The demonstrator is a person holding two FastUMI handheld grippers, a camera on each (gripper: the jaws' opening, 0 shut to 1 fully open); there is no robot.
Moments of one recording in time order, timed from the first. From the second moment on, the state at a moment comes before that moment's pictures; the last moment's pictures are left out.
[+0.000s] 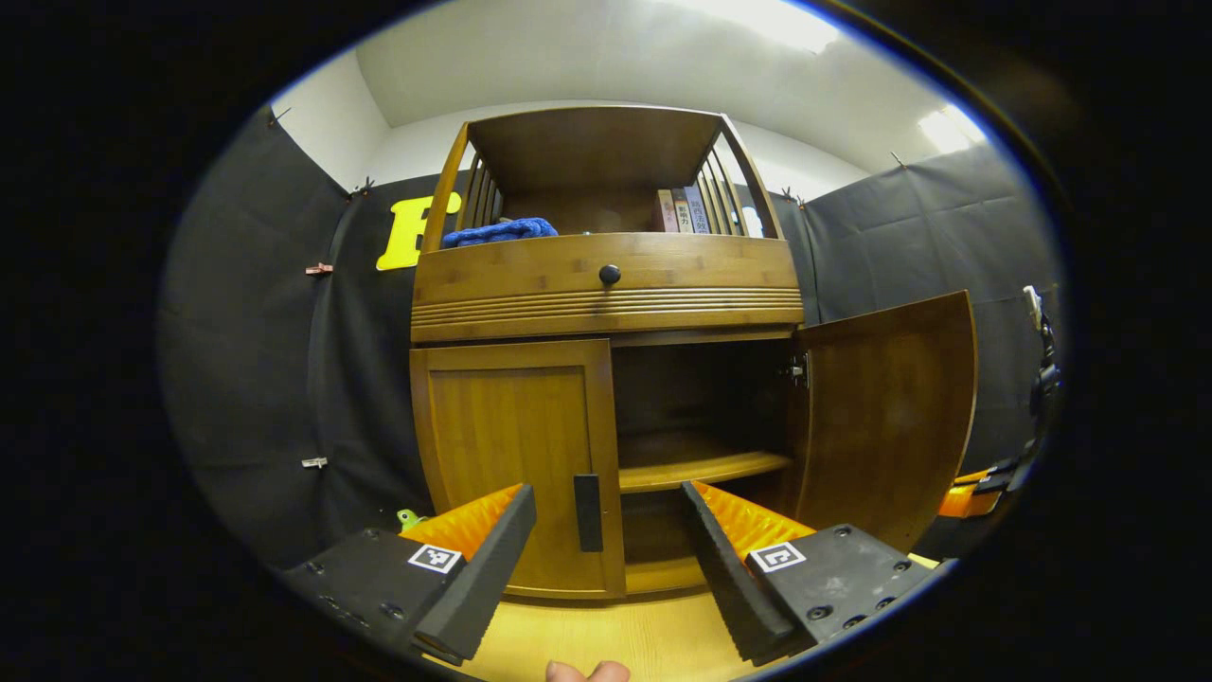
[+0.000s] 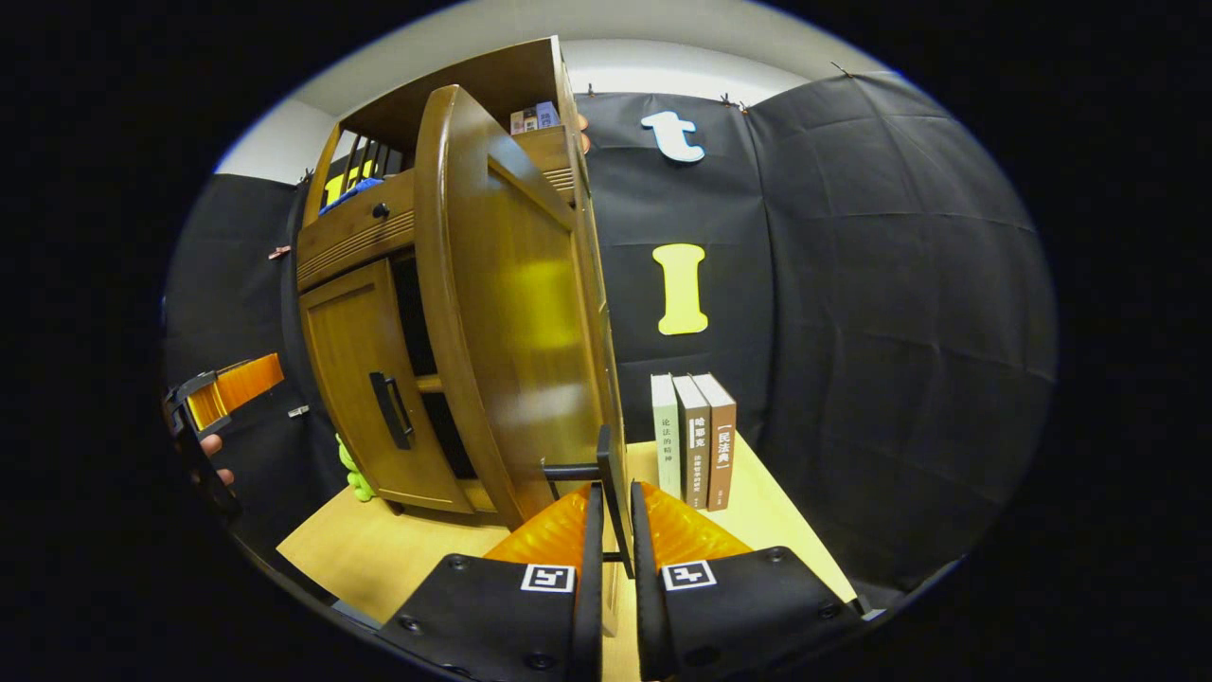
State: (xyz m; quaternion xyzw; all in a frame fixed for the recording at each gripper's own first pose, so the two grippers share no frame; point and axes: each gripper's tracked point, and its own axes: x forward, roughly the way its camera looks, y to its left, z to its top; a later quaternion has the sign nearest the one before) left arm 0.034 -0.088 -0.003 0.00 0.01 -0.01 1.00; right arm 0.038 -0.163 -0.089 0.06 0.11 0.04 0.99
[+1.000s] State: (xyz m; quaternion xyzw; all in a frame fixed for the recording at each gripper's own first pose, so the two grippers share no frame) left arm 0.113 -0.102 -0.027 0.00 0.03 -0.01 1.00; right arm -0.040 -0.179 -0.018 0.03 0.05 0.00 1.00
